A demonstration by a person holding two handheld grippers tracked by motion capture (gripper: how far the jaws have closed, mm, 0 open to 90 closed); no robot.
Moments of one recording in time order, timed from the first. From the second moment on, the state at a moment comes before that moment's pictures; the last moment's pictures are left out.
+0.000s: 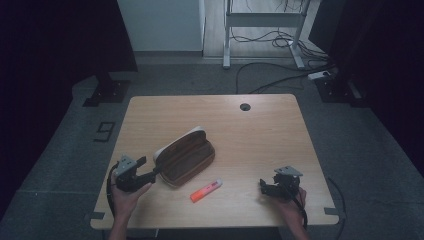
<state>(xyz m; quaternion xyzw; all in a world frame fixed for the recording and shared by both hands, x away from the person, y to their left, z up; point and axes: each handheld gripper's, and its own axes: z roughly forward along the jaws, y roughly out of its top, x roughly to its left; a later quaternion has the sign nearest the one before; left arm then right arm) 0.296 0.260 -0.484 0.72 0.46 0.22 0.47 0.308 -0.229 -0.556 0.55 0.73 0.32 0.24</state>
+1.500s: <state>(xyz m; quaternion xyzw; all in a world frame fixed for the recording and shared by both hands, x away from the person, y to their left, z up) 0.271 0.175 -0.503 0.78 0.39 0.15 0.47 0.307 -0.229 -0.556 0.55 0.73 0.32 0.24</state>
